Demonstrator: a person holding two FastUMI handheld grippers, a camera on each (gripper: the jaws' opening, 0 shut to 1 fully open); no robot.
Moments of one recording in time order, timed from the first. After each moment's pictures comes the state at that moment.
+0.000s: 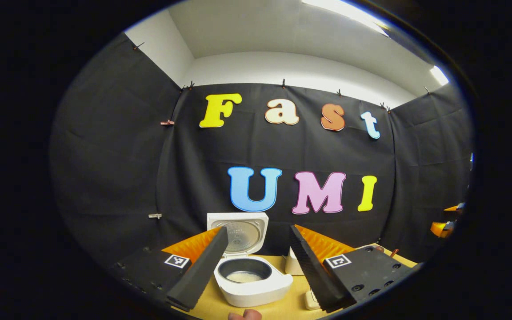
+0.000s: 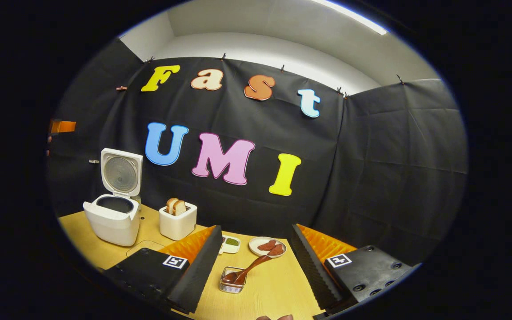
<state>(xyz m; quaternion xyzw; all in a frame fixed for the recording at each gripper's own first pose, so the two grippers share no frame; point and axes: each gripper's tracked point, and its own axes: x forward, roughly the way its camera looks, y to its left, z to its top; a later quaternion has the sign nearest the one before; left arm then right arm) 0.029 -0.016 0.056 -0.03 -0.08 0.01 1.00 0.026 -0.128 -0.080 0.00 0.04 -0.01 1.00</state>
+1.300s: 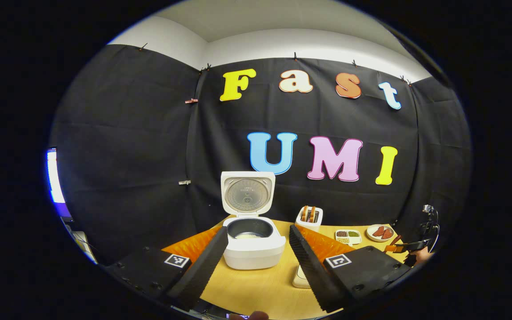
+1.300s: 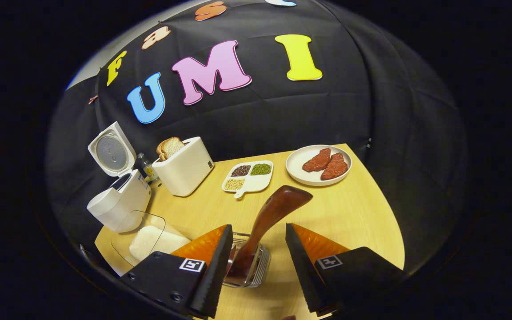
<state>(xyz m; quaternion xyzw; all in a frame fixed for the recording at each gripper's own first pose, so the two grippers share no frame) -0.037 -0.100 -0.006 -0.04 0.05 0.13 0.99 0.185 -0.103 -0.380 0.21 0.30 0.14 0.92</state>
